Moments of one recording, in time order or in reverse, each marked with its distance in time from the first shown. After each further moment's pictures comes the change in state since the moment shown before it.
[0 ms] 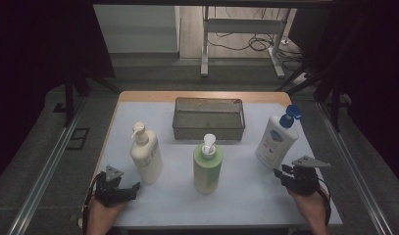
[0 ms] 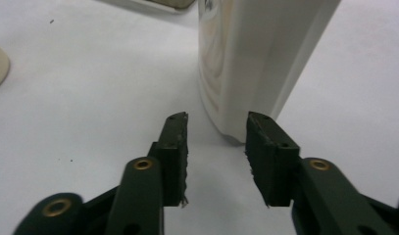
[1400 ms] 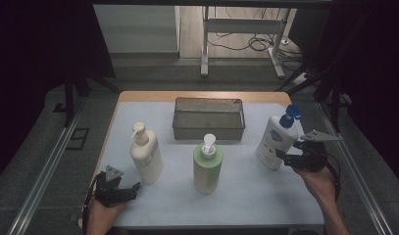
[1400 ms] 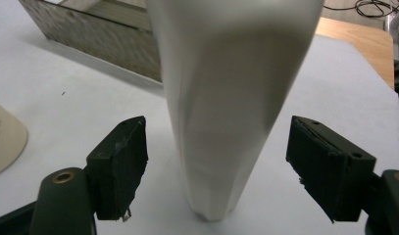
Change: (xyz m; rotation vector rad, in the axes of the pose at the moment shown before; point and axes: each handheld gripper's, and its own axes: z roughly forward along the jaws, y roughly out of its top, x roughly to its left) left arm 0.000 0.000 0.000 0.001 -0.001 0.001; right arm -0.025 0.068 -0.012 -0.062 0.034 -0.001
